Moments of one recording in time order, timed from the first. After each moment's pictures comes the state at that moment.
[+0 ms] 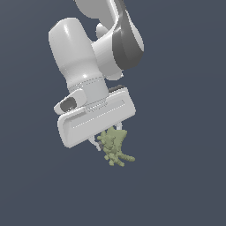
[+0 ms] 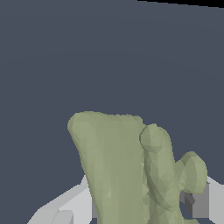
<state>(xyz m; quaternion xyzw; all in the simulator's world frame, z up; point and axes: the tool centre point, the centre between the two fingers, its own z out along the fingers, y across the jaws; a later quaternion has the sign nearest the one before) 0.169 -0.010 0.316 -0.89 -0.27 -0.35 0.08</state>
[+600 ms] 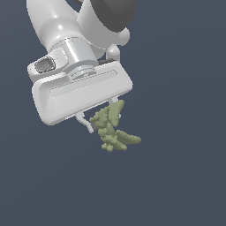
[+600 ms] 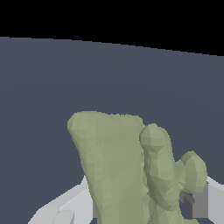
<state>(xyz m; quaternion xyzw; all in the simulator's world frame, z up) 0.165 -0.018 0.403 -0.83 -0.28 -0.46 0.11</state>
